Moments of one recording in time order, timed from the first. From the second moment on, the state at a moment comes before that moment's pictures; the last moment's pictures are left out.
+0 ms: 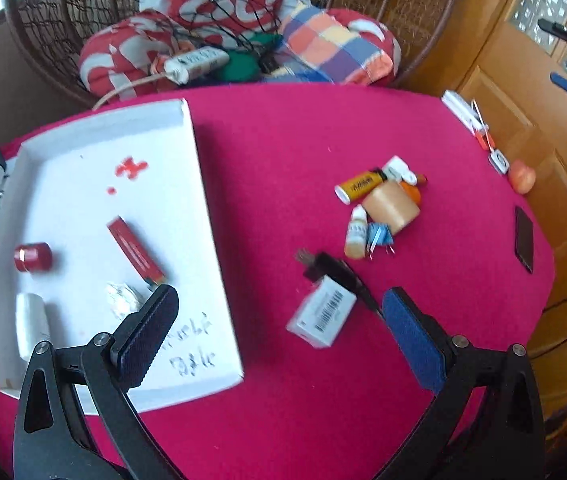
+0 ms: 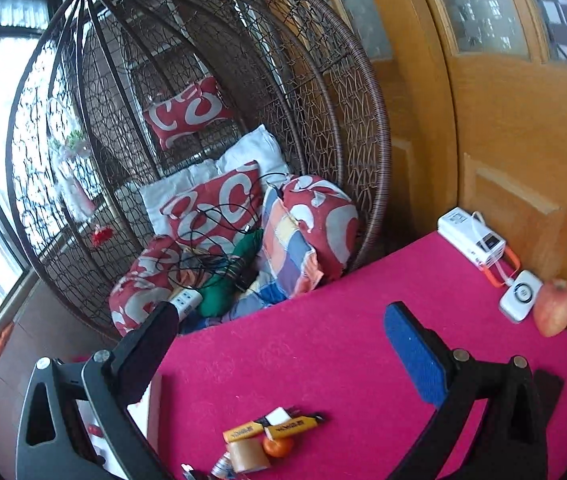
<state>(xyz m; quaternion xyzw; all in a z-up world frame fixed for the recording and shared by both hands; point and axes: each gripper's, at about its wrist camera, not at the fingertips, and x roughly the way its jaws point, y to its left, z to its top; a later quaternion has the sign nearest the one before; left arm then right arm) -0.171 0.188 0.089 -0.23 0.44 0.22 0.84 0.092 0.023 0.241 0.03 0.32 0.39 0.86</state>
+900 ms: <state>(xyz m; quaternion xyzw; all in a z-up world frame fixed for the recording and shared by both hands) -0.104 0.162 0.009 -0.15 0.60 0.12 0.77 0.050 0.031 0.179 -0.14 0.43 0.38 0.81</state>
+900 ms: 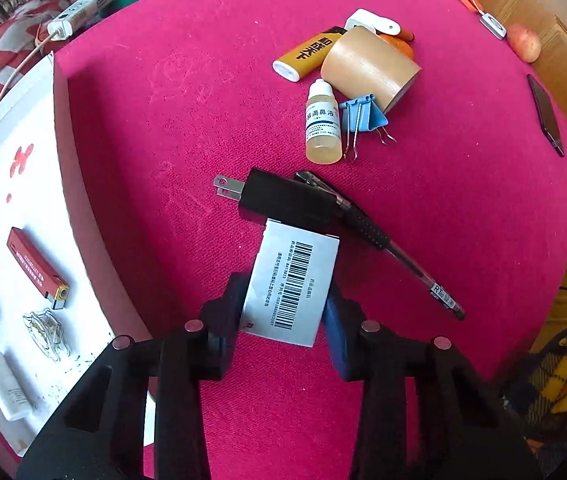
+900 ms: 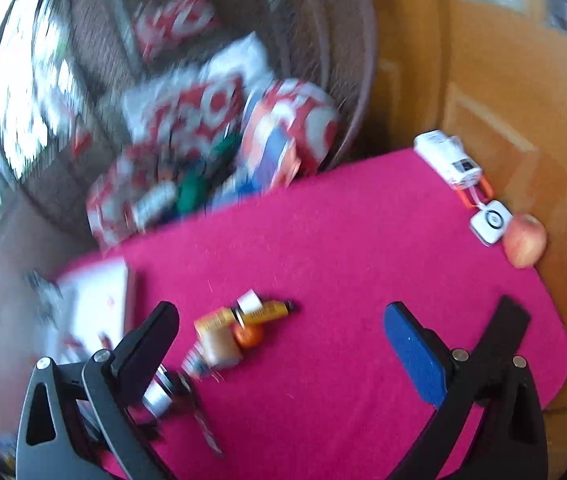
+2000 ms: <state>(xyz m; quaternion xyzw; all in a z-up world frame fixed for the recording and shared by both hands) -0.160 0.174 0.142 -0.31 0.45 0.33 0.77 0.077 0.161 0.001 -0.46 0.40 0.60 0.51</state>
